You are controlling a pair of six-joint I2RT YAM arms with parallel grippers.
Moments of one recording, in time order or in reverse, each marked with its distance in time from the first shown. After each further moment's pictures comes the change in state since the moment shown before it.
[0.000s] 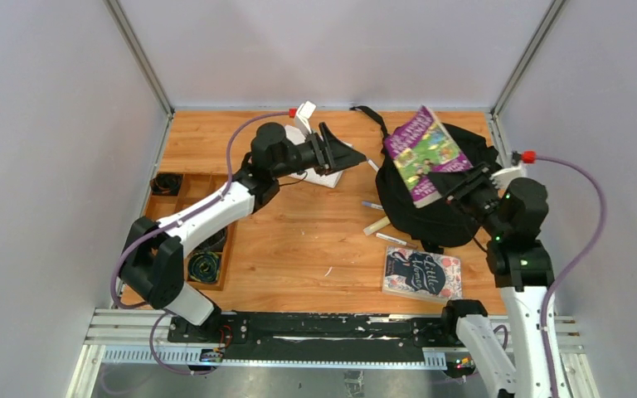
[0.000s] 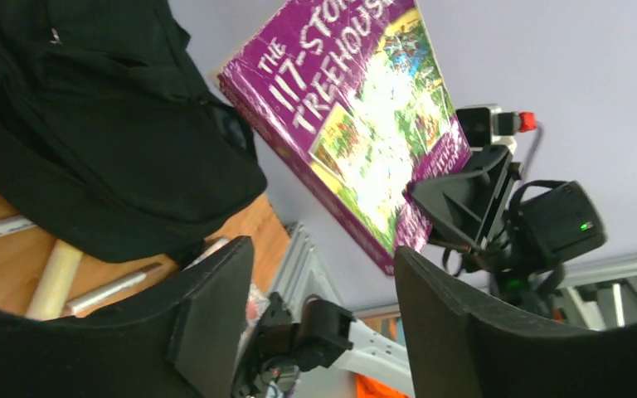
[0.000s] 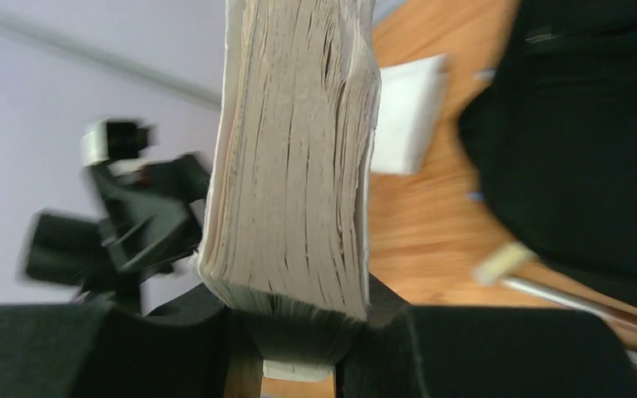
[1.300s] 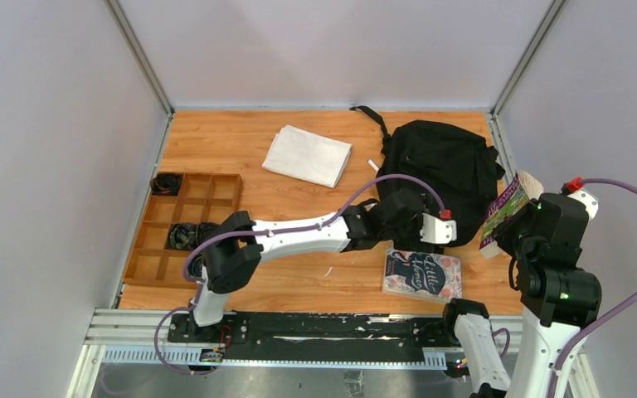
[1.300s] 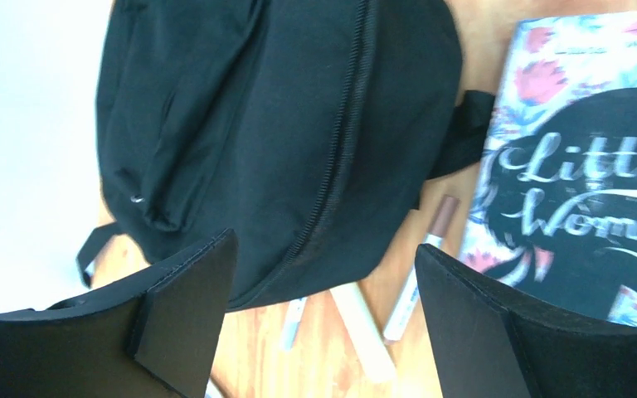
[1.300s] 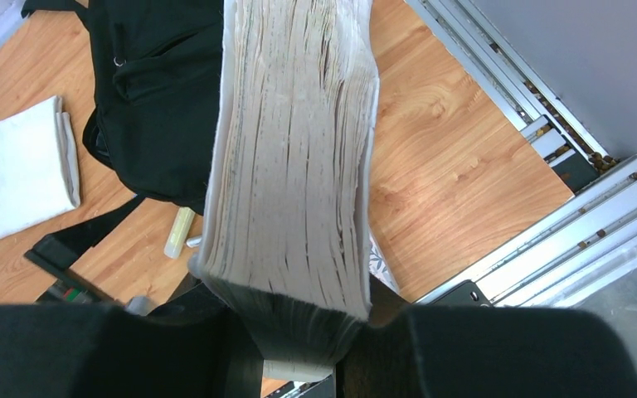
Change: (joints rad) left arm -0.592 0.457 0.517 -0.634 -0.649 1.761; right arm -0.278 0.016 0.499 -0.987 0.601 -0.503
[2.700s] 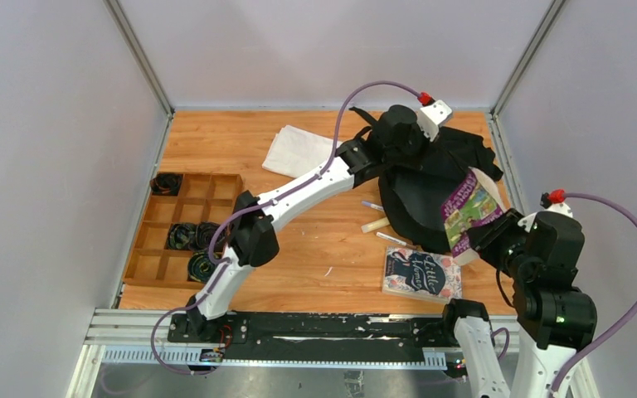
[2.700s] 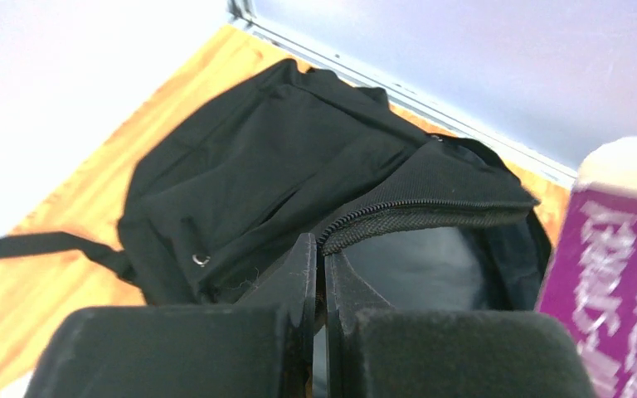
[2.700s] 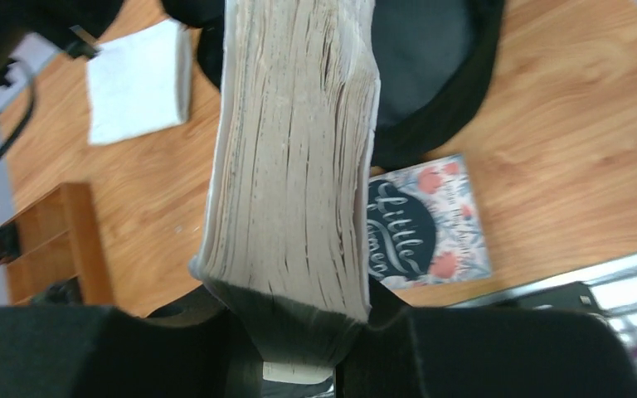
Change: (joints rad) left arm 0.230 0.276 0.692 -0.118 0.113 -0.564; right arm 0.036 -0.098 -0.055 -0.005 -0.245 0.044
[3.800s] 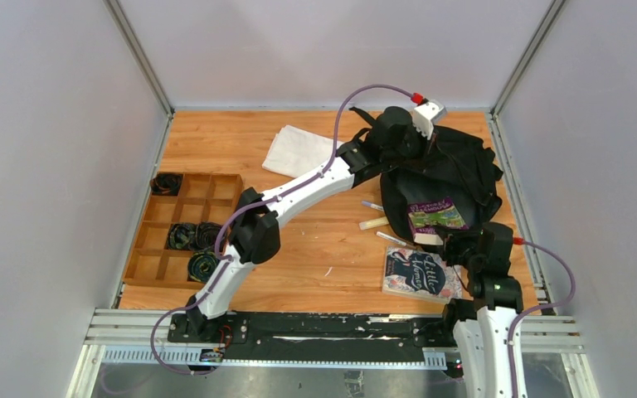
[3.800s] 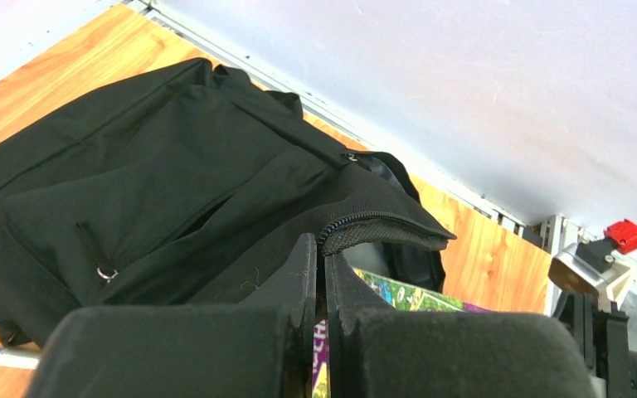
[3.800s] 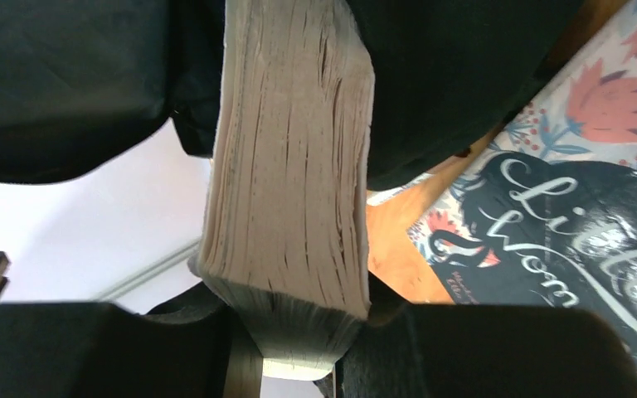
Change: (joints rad) left arm 0.031 0.034 -0.055 0.118 0.195 -0.271; right arm 0.002 -0.176 -0.861 0.626 -0.154 0.911
